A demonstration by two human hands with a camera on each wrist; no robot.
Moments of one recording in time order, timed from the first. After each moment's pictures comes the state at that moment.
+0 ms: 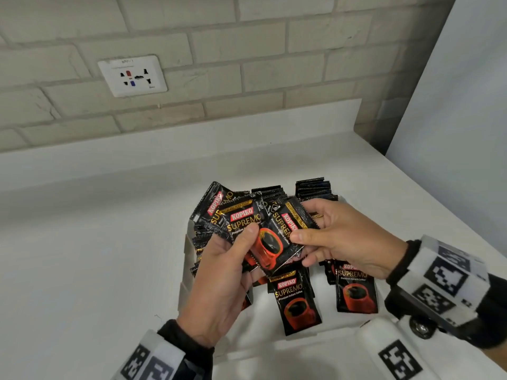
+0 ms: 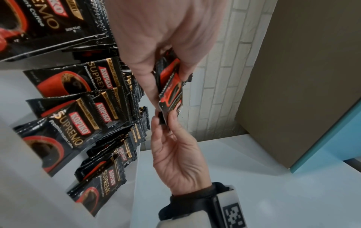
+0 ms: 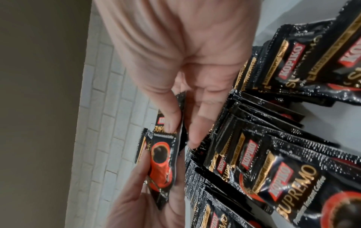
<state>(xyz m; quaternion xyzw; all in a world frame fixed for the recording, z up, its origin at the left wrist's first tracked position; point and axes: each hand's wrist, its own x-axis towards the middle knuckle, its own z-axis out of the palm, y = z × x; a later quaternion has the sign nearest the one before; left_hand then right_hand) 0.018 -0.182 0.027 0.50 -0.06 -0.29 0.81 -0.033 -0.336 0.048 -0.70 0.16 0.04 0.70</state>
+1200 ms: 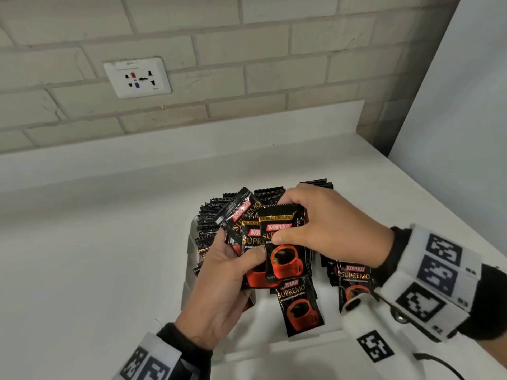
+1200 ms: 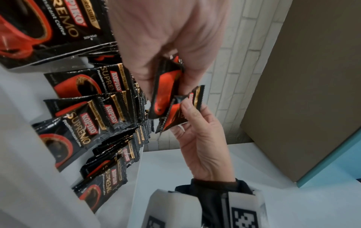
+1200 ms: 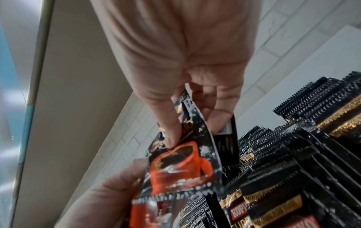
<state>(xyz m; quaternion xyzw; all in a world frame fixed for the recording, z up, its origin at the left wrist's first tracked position) 0.017 -0.176 0.023 0.48 -0.08 -0.31 0.82 -0.021 -0.320 0.076 -0.94 0.05 -0.05 0.34</state>
